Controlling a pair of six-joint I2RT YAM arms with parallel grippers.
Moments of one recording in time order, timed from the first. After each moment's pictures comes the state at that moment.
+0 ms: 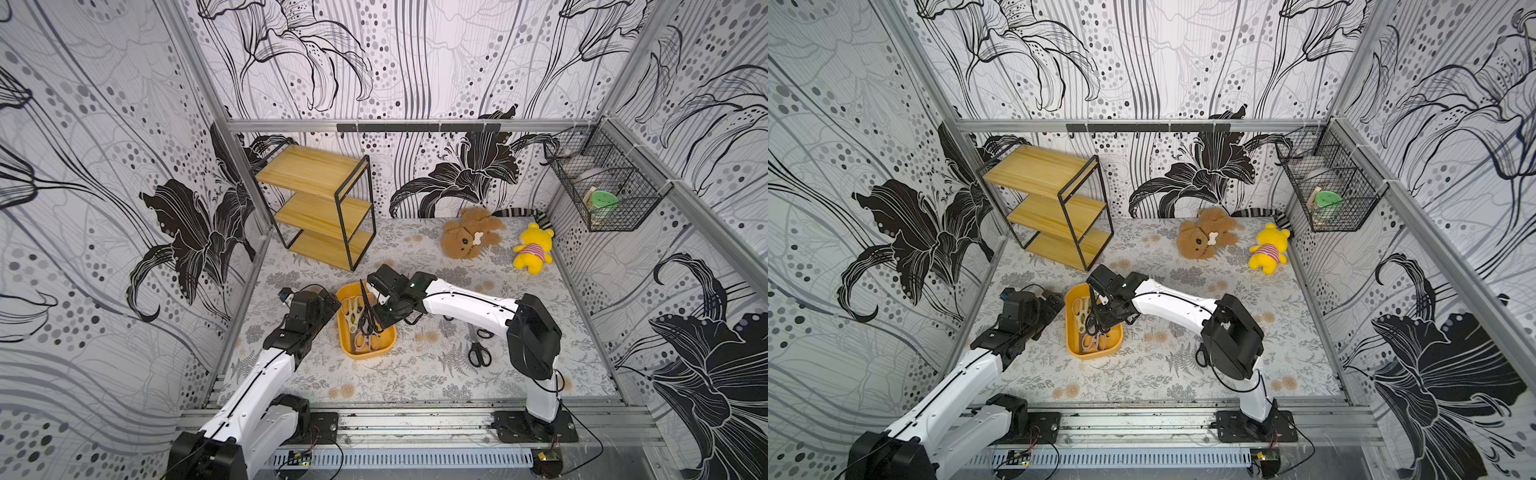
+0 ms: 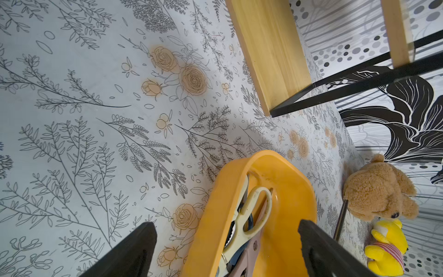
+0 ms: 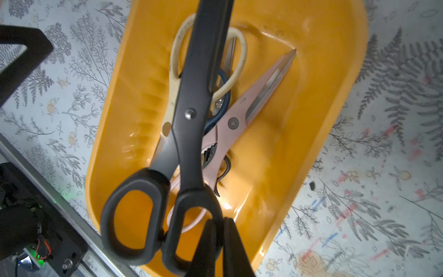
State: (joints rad) left arm -0.17 0.94 0.49 -0.28 -0.09 -1.03; right arm 0.98 1.99 1.63 -0.76 -0.07 0.38
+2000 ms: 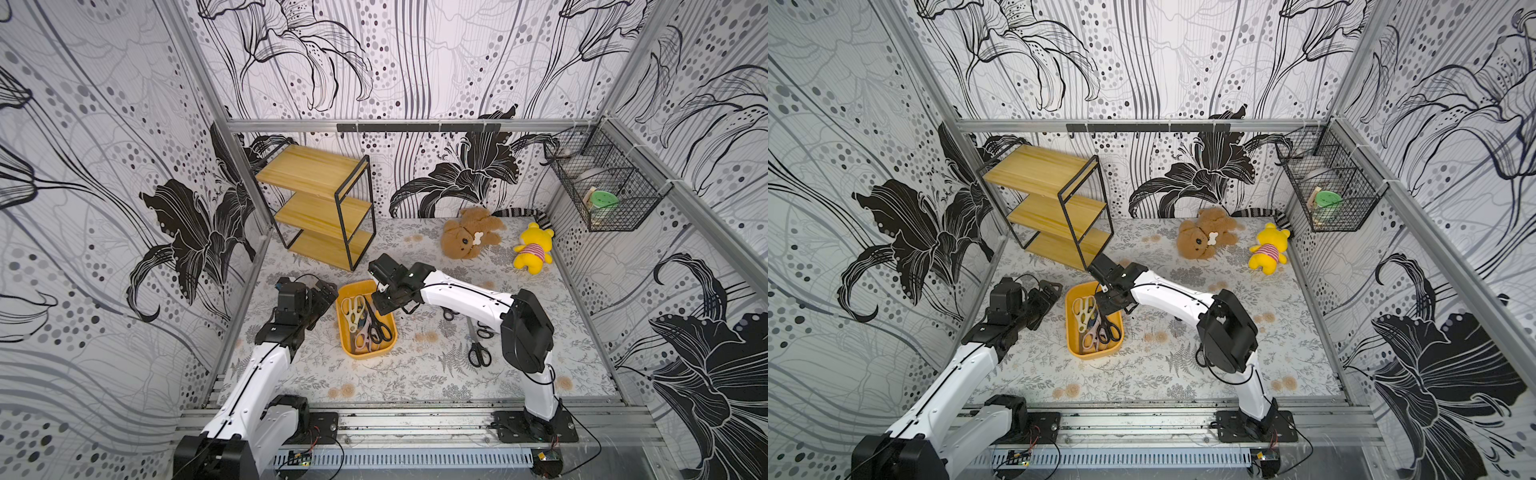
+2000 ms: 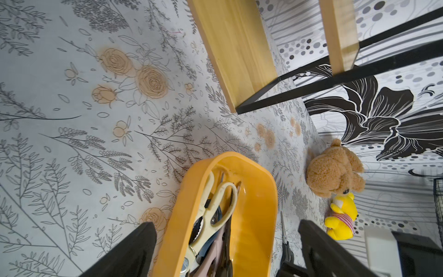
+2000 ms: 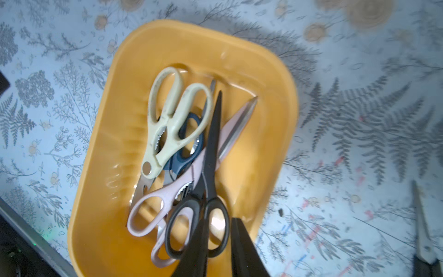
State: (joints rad) left arm -0.08 0.96 0.59 -0.28 0.14 -0.95; right arm 0.90 2.01 1.72 -0.77 0.01 0.37
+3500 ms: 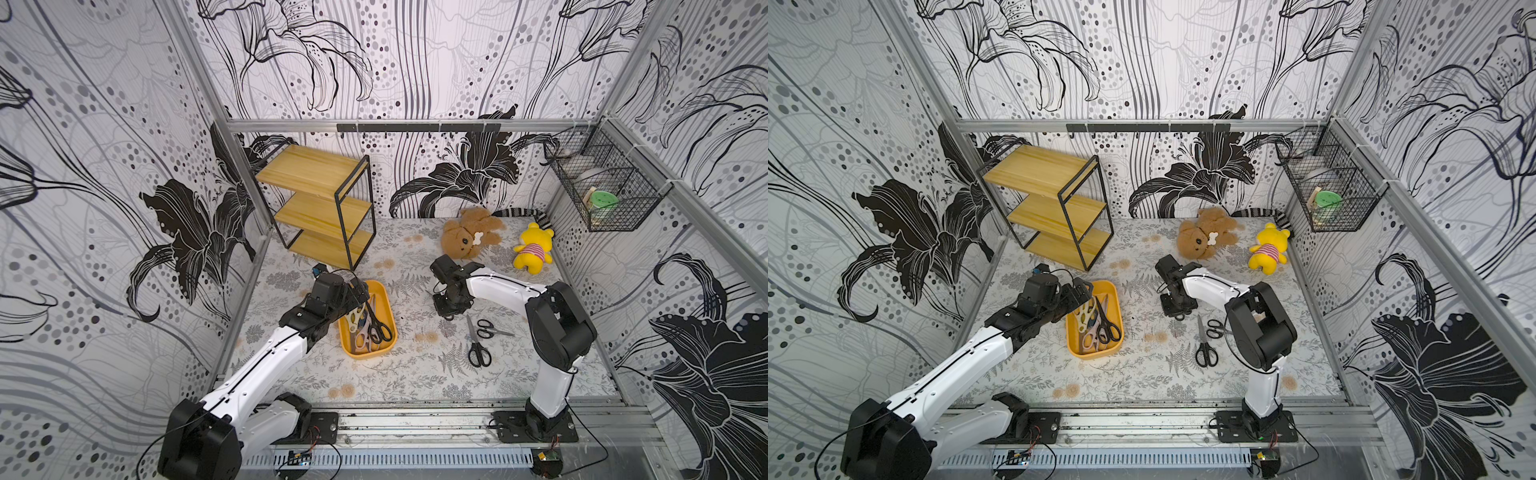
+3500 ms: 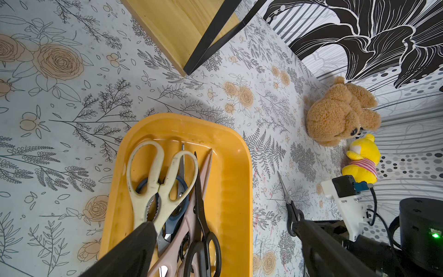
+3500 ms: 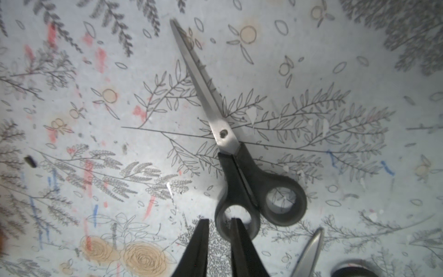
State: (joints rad) left arm -0.41 1.08 0.74 -0.35 -0.05 -0.90; right arm 0.58 1.86 1.27 -0.78 0.02 0.29
